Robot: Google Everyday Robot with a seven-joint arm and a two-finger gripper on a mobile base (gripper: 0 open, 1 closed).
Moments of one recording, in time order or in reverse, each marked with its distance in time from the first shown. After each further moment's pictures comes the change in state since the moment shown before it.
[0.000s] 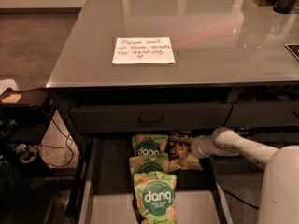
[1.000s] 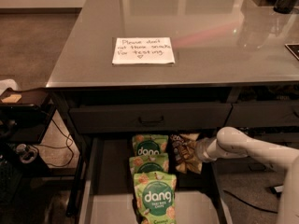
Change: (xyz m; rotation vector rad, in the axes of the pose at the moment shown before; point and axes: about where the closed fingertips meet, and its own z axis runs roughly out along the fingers) arm -0.018 0.030 -0.048 -0.036 0.044 -0.094
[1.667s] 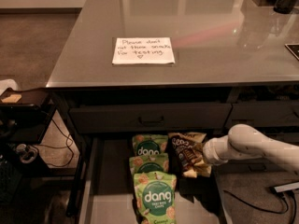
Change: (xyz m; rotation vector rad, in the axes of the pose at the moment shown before) arm -0.018 0.030 -0.069 -0.039 0.010 -0.081
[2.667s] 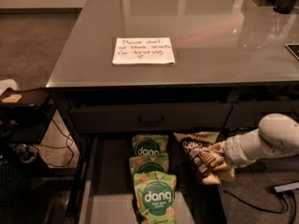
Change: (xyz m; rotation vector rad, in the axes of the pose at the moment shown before) arm -0.016 0.039 -0.111 -0.084 -0.024 -0.069
